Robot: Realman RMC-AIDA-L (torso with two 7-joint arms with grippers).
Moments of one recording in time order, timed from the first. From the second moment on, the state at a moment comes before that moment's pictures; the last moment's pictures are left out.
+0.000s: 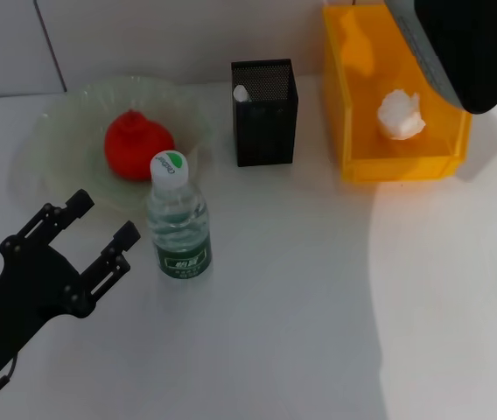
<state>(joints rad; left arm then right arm) -0.03 -2.08 1.64 0.60 0.63 1.38 -0.64 0.54 2.01 -1.57 -1.80 -2.92 -1.02 1.30</state>
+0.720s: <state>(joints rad) -0.04 -2.08 1.65 0.58 0.59 1.38 -0.66 0.57 1.97 -1.64 -1.59 -2.92 -0.81 1.15</state>
